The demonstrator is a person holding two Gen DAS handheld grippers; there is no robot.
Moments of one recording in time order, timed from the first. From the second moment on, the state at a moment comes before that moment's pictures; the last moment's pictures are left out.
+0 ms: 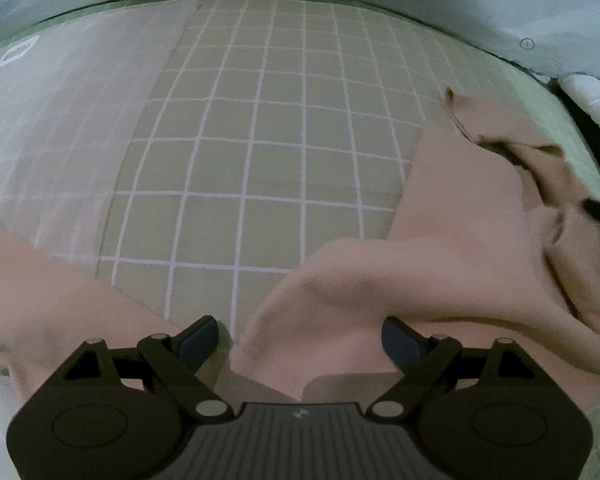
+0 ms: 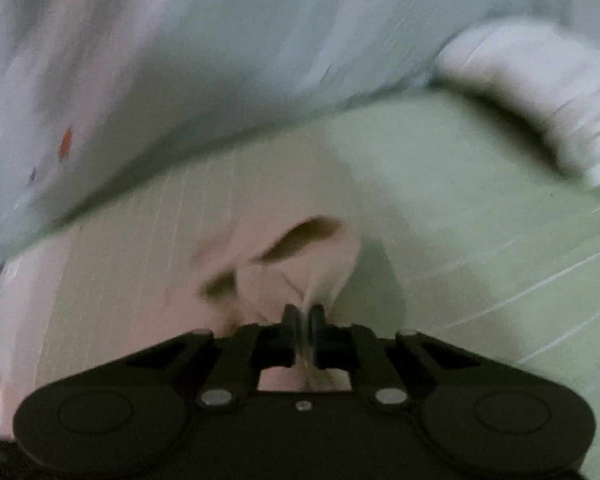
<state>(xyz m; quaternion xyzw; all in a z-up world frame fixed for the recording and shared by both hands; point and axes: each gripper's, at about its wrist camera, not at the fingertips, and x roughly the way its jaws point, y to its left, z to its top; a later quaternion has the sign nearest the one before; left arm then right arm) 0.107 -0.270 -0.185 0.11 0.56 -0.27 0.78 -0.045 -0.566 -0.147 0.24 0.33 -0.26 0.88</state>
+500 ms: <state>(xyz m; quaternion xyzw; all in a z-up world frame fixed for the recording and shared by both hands) 0.101 -0.277 -0.190 0.14 0.57 -0.28 0.76 -0.103 -0.559 -0.118 0.07 0.34 -0.39 0.85</state>
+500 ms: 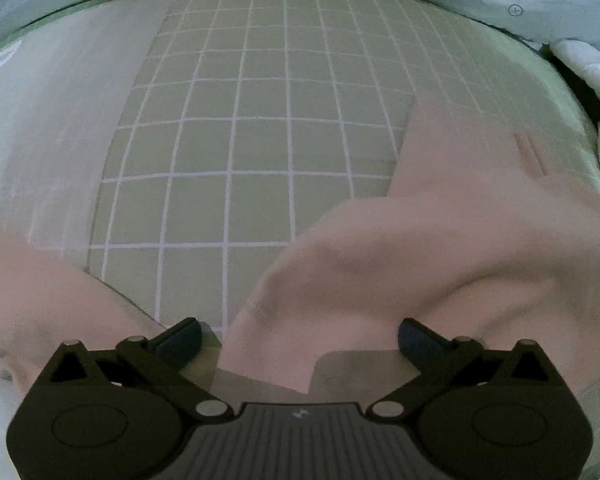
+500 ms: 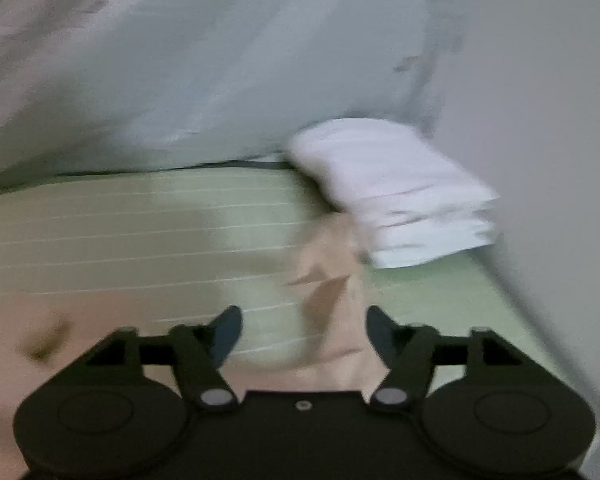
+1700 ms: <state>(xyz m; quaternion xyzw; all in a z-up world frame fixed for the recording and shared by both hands) 0.120 -0.240 -0.105 0.08 0.46 -0.26 0.84 -0.061 -0.535 -0.063 0.10 0.28 -0.19 0.93</state>
